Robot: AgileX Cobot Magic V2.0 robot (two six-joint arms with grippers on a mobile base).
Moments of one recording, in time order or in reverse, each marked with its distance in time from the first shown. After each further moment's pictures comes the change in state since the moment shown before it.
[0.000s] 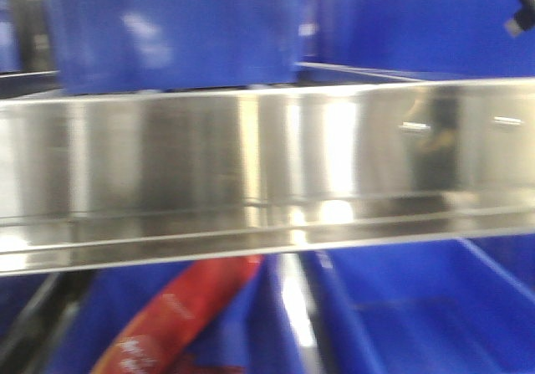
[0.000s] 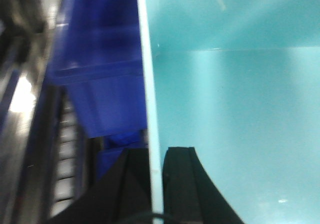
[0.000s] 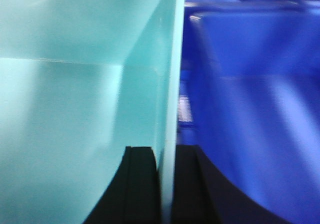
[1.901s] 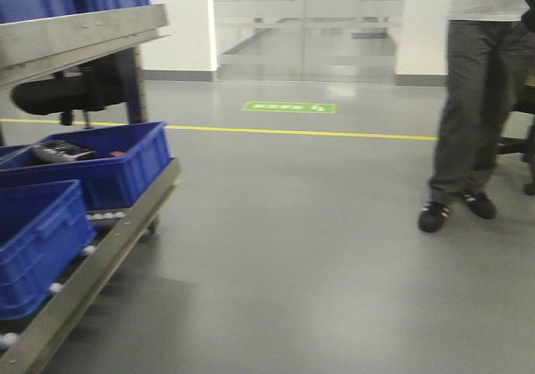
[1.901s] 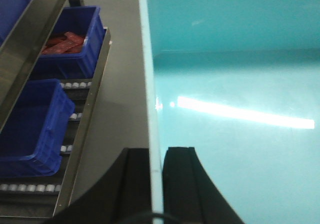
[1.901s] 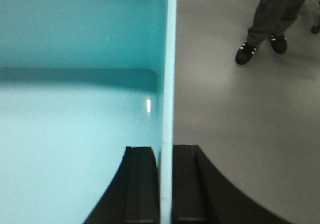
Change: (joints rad) left arm 0.000 0.000 0.000 -0.004 0.002 0.000; right arm 0.000 0.000 0.000 0.004 0.010 0.073
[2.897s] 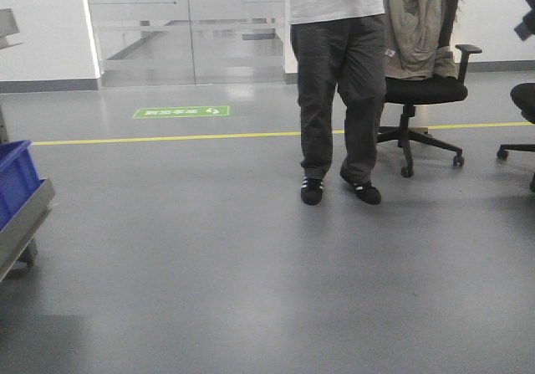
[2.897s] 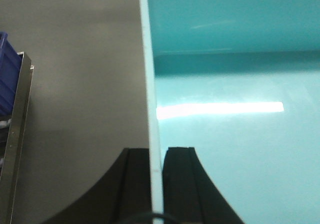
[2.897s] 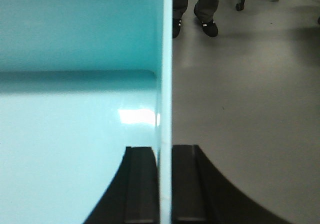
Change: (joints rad) left arm 0.000 -0.001 -0.002 0.000 0.000 0.001; right arm 0.000 0.000 0.000 0.000 0.008 0.020
